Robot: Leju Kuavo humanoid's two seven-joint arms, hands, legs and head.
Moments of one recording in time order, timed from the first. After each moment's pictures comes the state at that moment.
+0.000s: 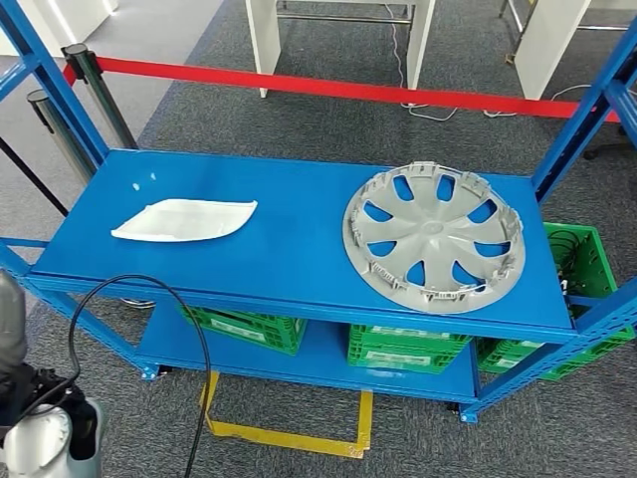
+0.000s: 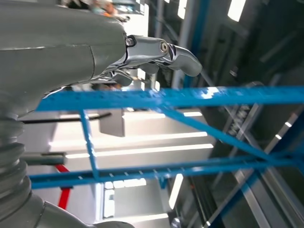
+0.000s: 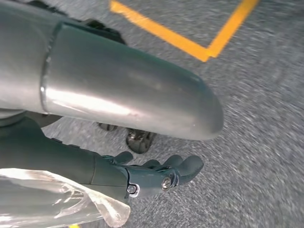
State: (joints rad) left arm 0.03 -0.27 0.08 -1.98 -0.22 0.65 -0.69; right arm -0.07 0.25 -1.16 -0.30 0.22 -0.15 -0.24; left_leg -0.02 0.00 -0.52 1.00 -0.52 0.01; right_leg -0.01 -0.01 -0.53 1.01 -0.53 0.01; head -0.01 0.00
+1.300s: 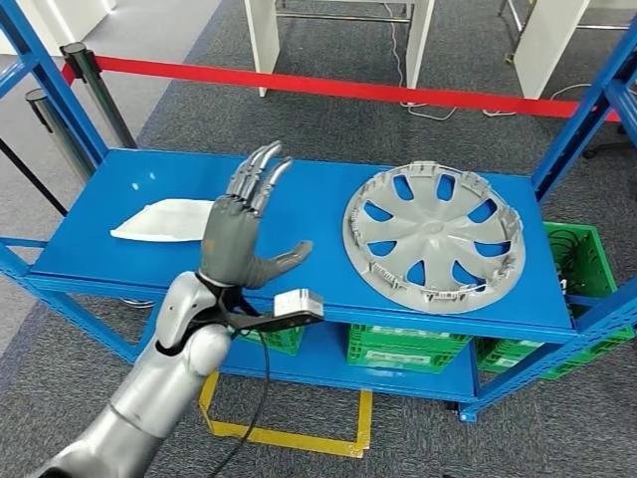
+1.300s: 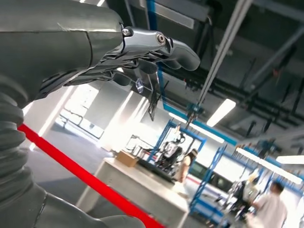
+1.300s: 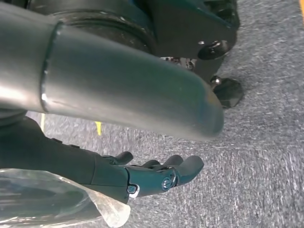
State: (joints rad) left arm -0.47 -0.14 -0.50 -1.30 -0.86 0.47 -0.31; right arm -0.07 0.21 -0.79 -0.23 0.71 -0.13 0.00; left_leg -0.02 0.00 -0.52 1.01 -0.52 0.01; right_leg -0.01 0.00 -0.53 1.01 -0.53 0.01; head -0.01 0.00
